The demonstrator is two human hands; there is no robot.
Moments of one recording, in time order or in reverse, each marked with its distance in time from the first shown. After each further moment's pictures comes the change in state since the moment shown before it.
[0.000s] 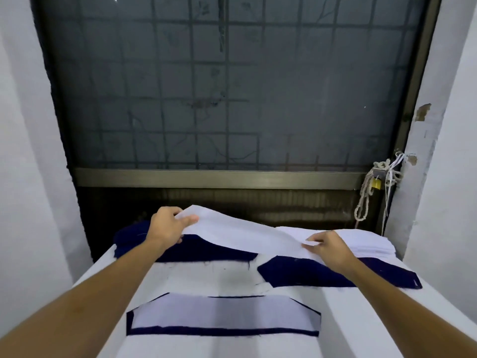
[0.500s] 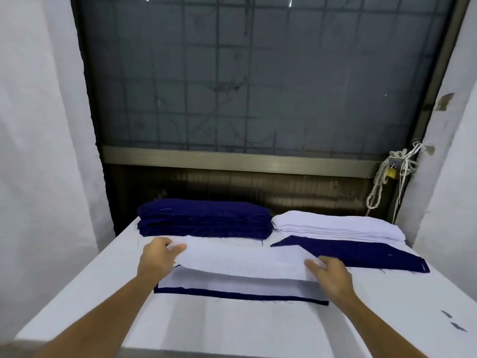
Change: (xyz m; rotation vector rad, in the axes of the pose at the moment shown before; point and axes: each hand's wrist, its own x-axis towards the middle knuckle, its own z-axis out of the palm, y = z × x) left_hand -0.077 -0.130 -0.013 0.206 0.021 -0.170; right_hand -0.082 0.027 0.087 0.046 0.162 0.168
